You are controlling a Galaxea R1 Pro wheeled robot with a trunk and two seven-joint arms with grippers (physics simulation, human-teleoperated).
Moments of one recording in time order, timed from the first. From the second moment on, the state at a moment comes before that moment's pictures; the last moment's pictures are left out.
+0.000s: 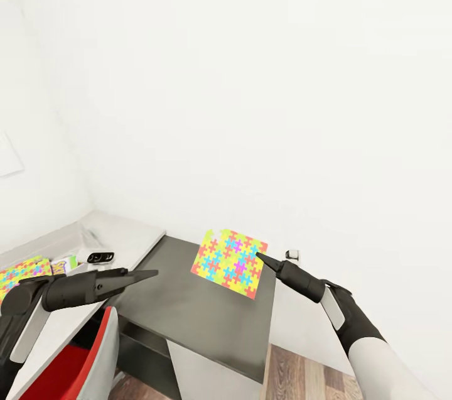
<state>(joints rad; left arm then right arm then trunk) -0.38 0.34 0.11 -1.44 0.44 1.01 -1.57 -0.65 -0.02 -0.22 -0.62 -0.36 0.46 1.31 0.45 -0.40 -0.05</state>
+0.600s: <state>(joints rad) -0.38 0.34 0.11 -1.44 0.44 1.01 -1.57 -0.65 -0.02 -0.22 -0.62 -0.36 0.46 1.31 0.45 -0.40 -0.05</state>
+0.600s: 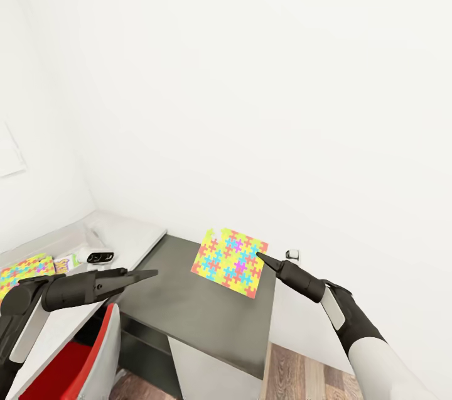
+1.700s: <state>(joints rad) -0.37 0.34 0.15 -1.43 0.44 1.01 -1.57 -0.65 -0.02 -0.22 -0.62 -0.36 0.45 1.30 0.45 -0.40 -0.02</state>
